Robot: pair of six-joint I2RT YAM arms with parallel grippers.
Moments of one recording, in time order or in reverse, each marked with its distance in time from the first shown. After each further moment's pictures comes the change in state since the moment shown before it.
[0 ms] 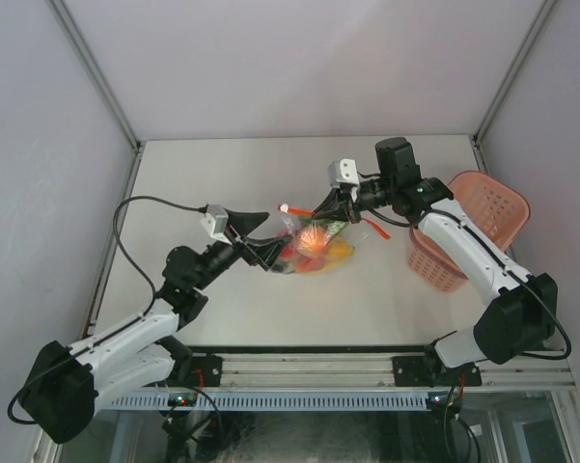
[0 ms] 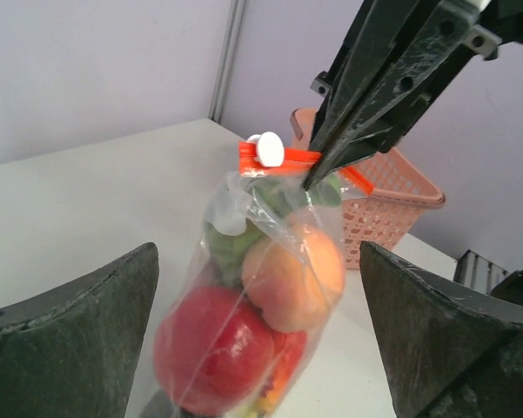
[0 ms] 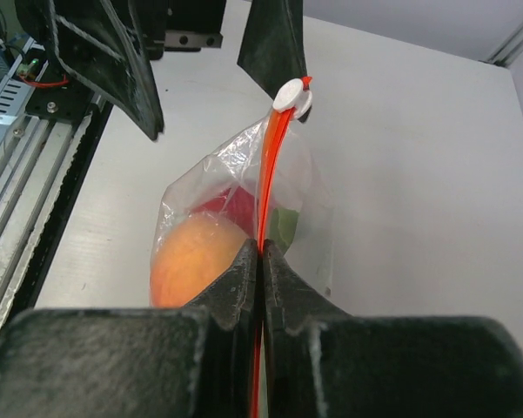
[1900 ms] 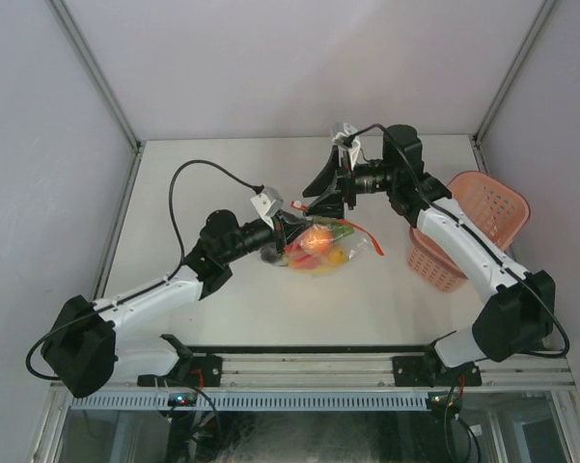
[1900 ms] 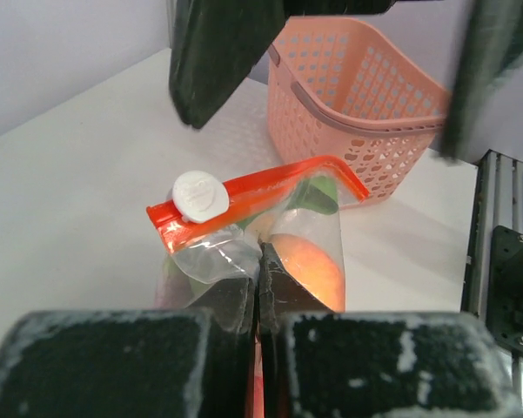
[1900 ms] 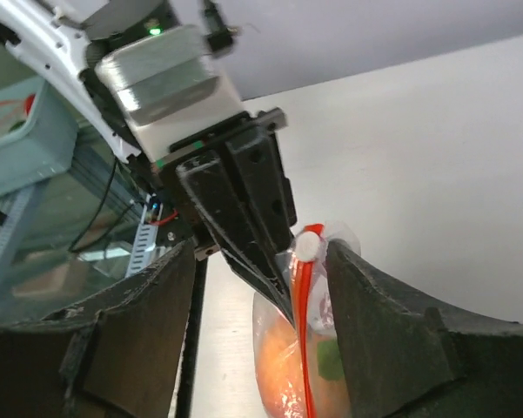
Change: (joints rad) left arm -0.091 0.329 0.315 -0.230 0.112 0.222; right arm -0.013 0.000 -0.005 0.408 -0.061 0.819
